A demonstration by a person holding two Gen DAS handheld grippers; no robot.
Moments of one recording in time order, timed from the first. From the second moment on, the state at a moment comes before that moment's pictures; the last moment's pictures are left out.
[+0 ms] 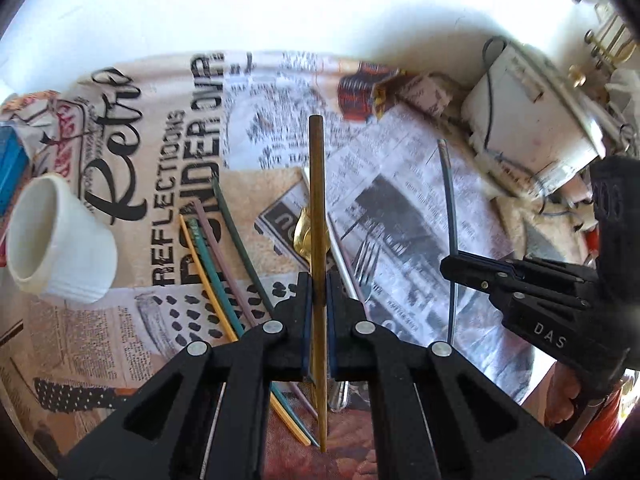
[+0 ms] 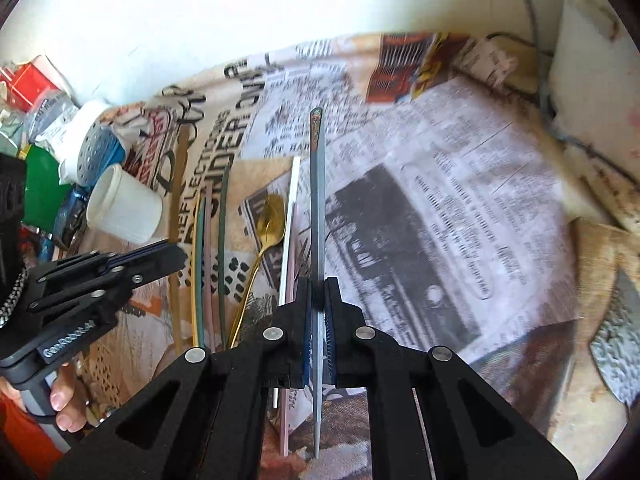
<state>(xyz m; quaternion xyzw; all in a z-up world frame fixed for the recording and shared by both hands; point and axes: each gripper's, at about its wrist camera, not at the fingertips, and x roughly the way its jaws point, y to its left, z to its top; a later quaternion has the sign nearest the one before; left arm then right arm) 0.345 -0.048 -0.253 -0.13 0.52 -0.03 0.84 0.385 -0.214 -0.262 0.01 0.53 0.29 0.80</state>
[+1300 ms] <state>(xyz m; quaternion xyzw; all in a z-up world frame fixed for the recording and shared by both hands) 0.268 0.101 -0.096 -0.15 0.29 0.10 0.94 0.347 -0.085 -0.095 0.02 0.32 0.41 0.86</state>
